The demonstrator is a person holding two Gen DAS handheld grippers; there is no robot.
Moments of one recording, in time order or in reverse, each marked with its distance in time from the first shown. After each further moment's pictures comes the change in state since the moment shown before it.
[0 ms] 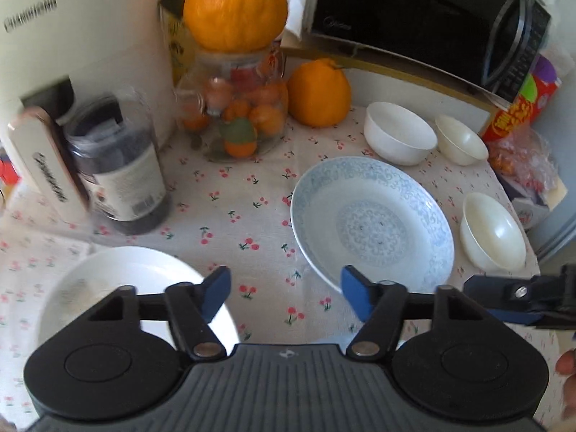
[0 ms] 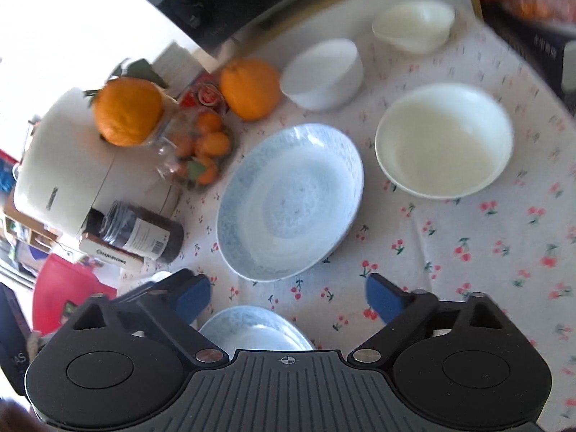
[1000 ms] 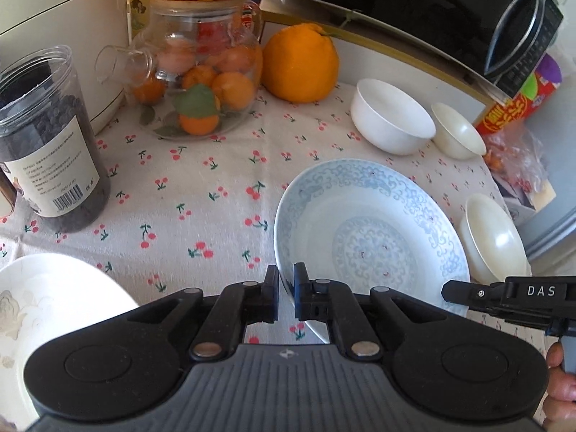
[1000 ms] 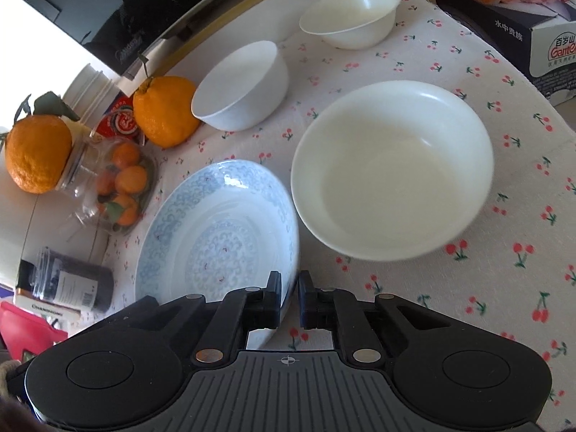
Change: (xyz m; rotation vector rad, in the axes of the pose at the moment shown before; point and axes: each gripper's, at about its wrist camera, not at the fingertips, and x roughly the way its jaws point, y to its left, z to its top) left arm 0.044 -0.007 0.010 -0.014 0.078 -0.094; right arm 0.033 -0.027 0.023 0.069 -0.016 -0.153
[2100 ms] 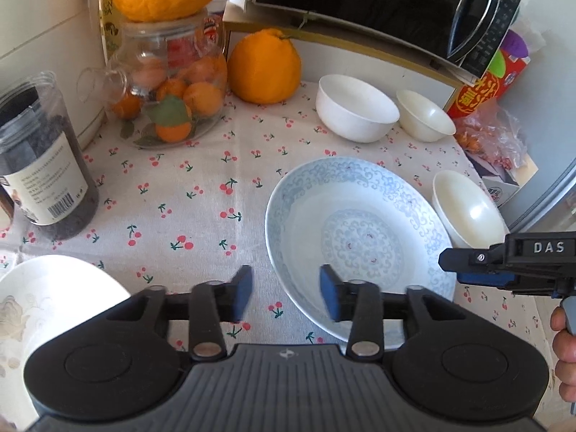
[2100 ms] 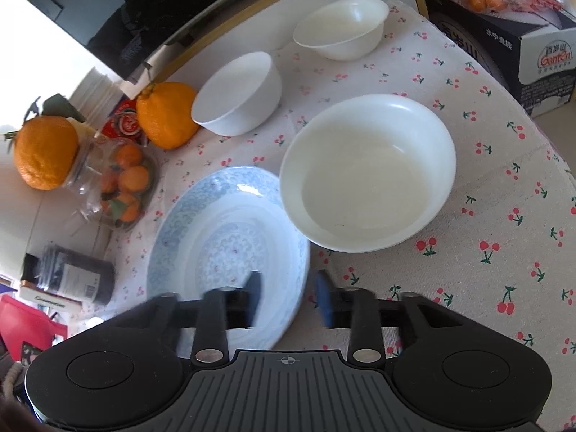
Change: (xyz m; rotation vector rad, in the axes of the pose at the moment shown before) left arm -0.018 -0.014 -0.015 0.100 -0.033 -0.032; right arm -0.025 -0.007 0.001 -0.019 -0.015 0.006
